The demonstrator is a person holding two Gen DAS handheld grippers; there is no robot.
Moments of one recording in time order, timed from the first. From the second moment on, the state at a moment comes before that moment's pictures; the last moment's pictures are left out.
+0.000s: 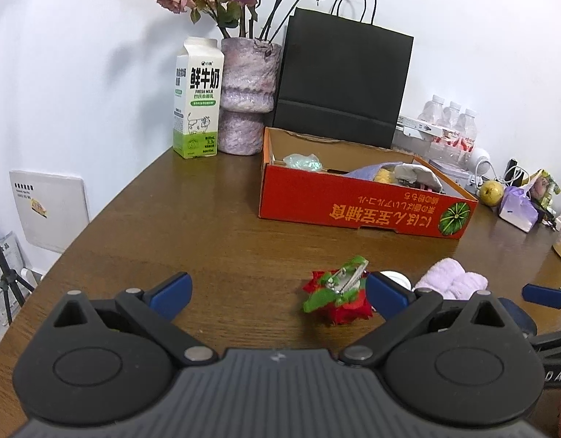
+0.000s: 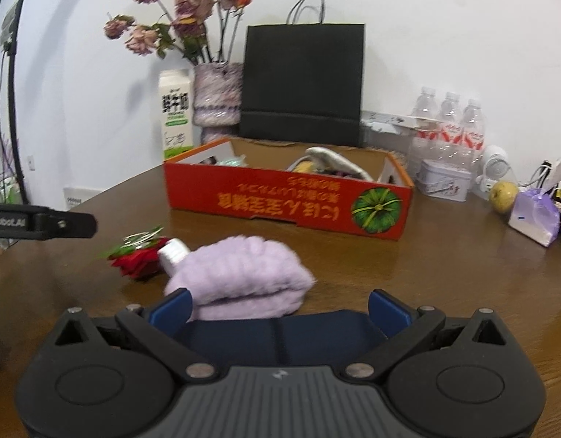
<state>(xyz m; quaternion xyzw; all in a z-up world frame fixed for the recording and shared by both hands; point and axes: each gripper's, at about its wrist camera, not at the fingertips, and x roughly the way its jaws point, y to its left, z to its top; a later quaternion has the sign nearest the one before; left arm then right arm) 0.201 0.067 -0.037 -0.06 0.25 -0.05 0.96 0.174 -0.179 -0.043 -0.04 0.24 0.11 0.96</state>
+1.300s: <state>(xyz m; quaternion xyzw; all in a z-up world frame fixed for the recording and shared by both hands) 0.201 0.066 -0.040 -0.06 0.26 -0.05 0.96 0.138 -0.268 -0.040 -0.06 0.31 0.08 0.95</state>
